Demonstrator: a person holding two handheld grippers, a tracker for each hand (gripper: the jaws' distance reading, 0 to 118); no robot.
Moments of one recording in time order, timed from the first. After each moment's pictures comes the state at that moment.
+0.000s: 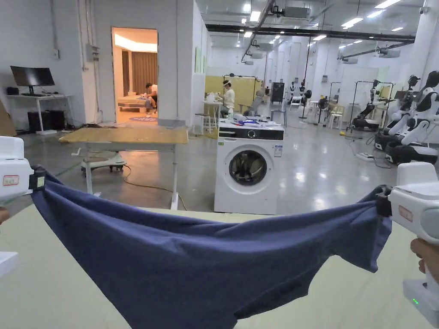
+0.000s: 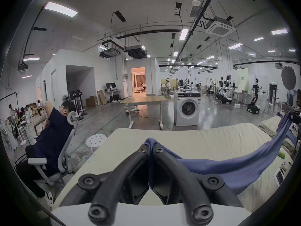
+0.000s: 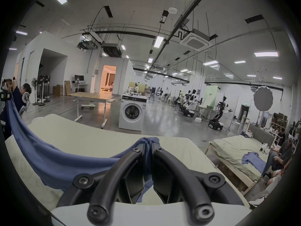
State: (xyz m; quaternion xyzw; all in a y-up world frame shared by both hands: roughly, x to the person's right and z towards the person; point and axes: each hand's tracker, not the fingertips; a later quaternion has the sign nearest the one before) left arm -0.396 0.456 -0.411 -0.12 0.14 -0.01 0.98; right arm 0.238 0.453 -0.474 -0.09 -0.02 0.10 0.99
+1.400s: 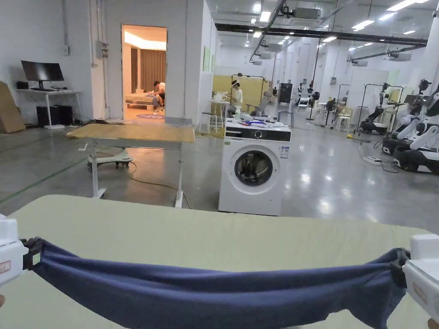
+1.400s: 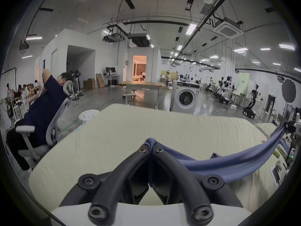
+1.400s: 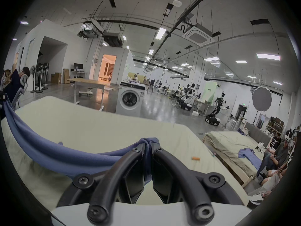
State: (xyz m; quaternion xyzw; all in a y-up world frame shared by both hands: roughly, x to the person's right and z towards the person) left arm -0.394 0.314 -0.359 -0.17 0.13 0.06 0.98; right arm 0.265 0.328 -0.452 -0.14 -0.03 0.13 0.98
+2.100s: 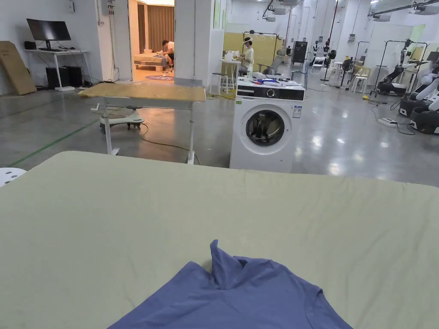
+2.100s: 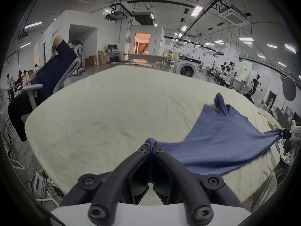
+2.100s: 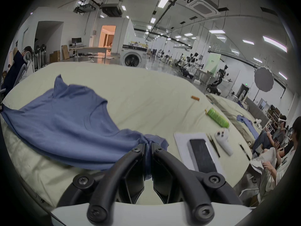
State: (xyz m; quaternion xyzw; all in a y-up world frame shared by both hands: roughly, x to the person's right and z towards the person) left arm -0.355 0.173 -0.183 -0.27 0.13 0.10 0.95; right arm 0.299 0.167 -0.290 -0.30 -0.04 0.12 0.94
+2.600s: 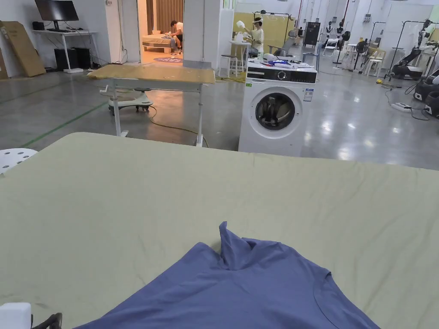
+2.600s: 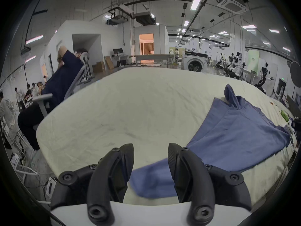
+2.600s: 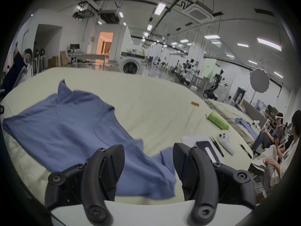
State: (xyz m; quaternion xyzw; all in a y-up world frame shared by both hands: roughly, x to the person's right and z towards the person) left arm -0.331 0.174 -0.203 -0.28 0.18 0.03 0.94; right arm 0.248 0.168 -0.276 -0.24 -0.05 0.12 0.96
